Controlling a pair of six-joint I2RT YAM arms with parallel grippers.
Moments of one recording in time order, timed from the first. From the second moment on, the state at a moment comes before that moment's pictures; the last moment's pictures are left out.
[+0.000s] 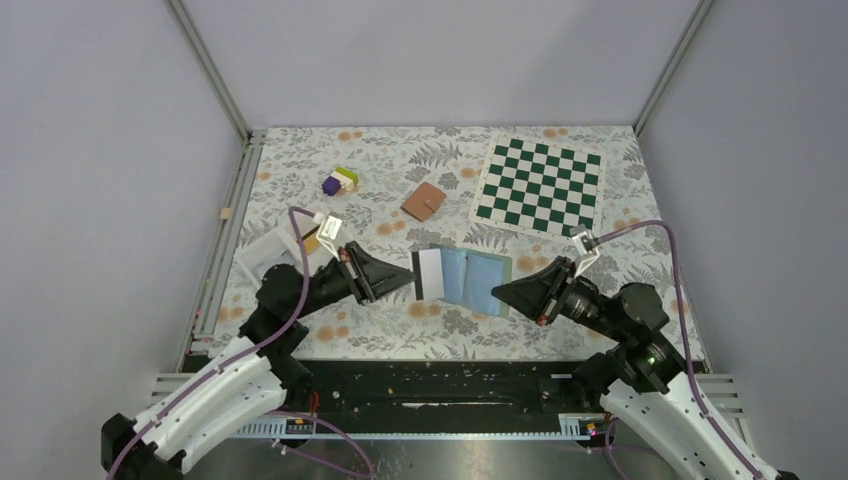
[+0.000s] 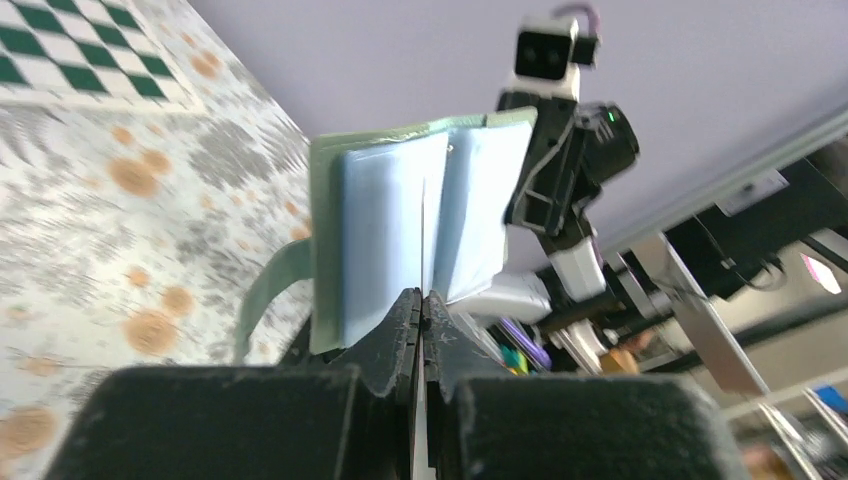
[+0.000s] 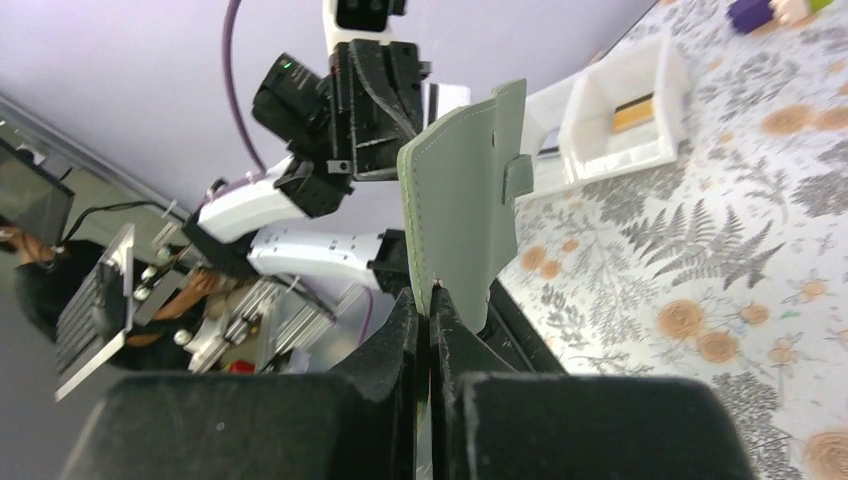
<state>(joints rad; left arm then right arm) -0.70 0.65 0.42 0.43 0.52 -1.00 0.63 0.37 0.51 -0.02 -0.52 0.84</state>
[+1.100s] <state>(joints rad) -0.02 0.35 0.43 -0.46 -0.47 -1.52 0.63 0.32 0.55 -0.19 -0.38 0.73</state>
